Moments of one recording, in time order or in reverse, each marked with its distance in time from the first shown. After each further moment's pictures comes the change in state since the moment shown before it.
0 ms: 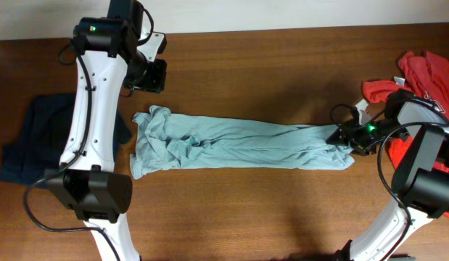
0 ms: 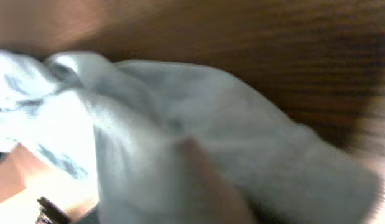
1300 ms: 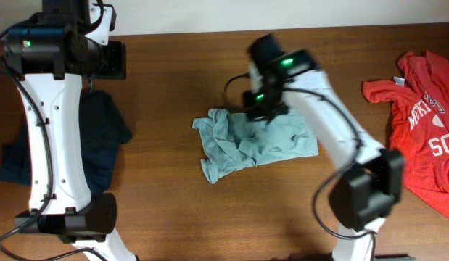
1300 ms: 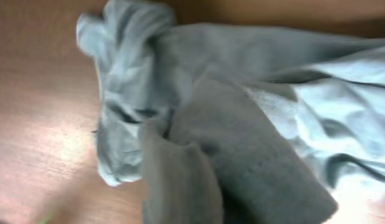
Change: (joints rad) left arm 0.111 -0.161 0.126 -0.006 -0.113 -0.047; right arm 0.867 -0.076 0.501 -0.220 0.427 0.529
